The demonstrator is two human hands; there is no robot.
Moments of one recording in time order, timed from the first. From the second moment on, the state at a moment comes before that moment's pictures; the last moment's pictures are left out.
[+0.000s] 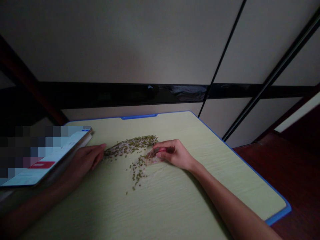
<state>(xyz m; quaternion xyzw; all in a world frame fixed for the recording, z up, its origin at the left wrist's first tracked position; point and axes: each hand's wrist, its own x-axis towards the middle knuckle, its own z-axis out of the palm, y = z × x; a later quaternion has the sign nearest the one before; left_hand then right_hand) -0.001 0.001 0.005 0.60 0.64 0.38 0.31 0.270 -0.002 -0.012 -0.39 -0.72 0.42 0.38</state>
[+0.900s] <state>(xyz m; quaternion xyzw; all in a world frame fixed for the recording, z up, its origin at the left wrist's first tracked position) -0.001 0.000 0.006 0.61 0.64 0.37 0.30 0.268 0.000 -0.013 -0.40 -0.74 0.38 0.39</state>
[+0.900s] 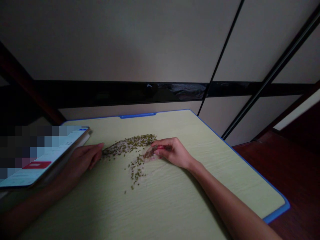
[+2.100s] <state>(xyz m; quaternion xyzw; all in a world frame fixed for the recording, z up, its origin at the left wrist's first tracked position) -0.004 0.003 0.001 0.61 0.64 0.36 0.30 0.261 -0.001 -0.009 -0.35 -0.75 0.40 0.39</state>
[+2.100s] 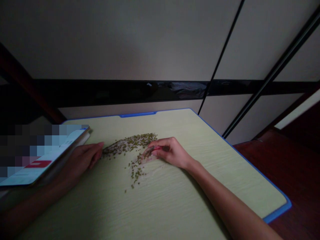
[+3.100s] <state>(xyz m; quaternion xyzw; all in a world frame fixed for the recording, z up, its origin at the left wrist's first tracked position) -0.003 0.003 0.000 0.60 0.64 0.38 0.31 0.280 -0.002 -0.004 -0.33 -0.75 0.50 0.30</state>
